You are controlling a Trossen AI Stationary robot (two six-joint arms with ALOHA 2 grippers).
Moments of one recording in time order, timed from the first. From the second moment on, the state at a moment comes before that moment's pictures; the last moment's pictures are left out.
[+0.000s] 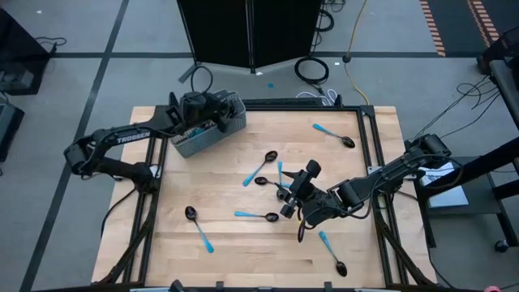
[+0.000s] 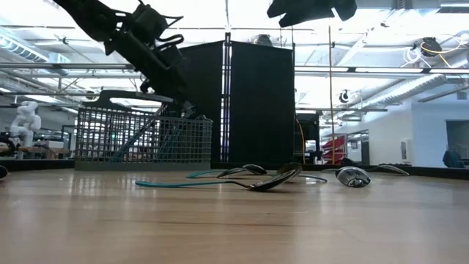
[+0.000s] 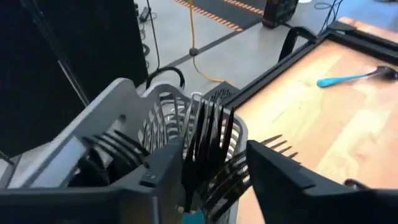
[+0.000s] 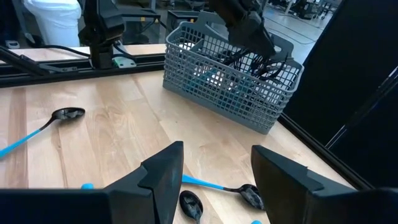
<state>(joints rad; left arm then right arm) 0.63 1.27 0.79 0.00 -0.13 -0.07 0.46 1.51 1.11 -0.23 0.99 0.42</state>
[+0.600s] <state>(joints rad) 0.48 1.04 1.06 -0.62 0.03 -0.06 0.46 1.51 1.11 -0.26 0.96 0.44</state>
